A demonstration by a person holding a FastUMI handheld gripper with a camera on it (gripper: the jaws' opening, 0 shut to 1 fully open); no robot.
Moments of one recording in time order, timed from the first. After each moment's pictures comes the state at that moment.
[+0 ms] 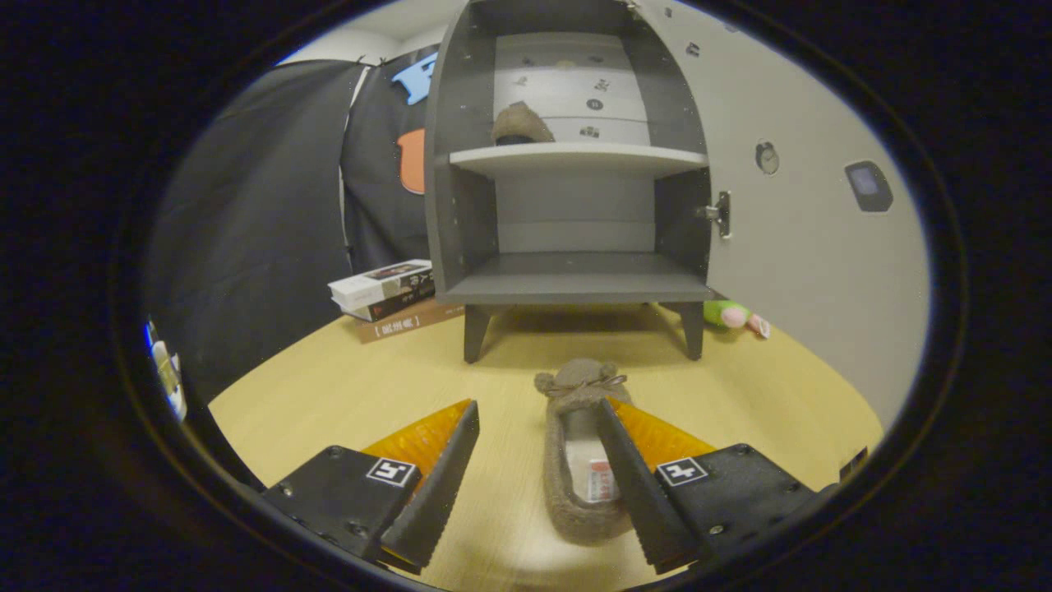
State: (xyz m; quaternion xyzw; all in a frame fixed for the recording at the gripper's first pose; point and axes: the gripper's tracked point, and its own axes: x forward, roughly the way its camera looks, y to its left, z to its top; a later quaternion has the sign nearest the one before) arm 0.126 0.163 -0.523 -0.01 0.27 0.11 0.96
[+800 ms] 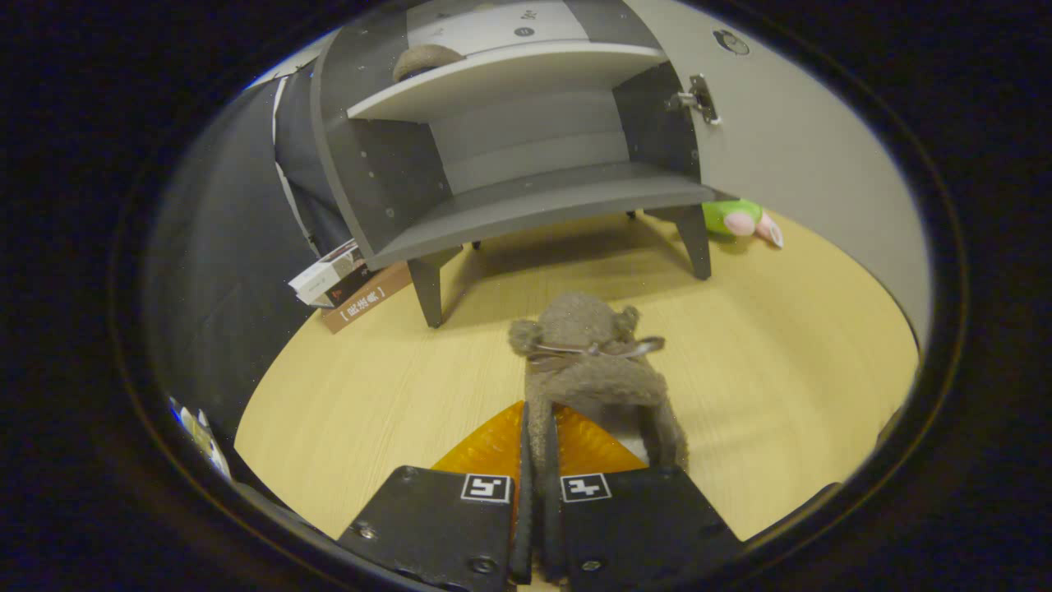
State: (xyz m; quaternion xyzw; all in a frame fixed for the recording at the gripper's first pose) arm 0.153 0.153 -0.548 0.07 0.37 0.10 0.92
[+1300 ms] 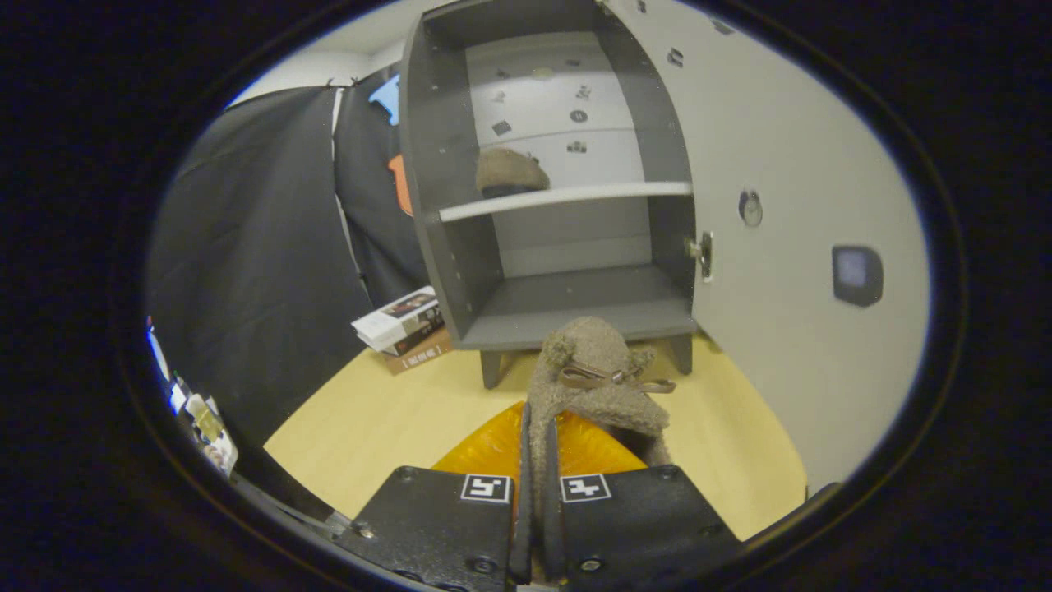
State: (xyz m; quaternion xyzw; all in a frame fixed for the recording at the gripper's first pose) arm 0.115 0.150 -0.378 0.04 0.26 0.15 0.95
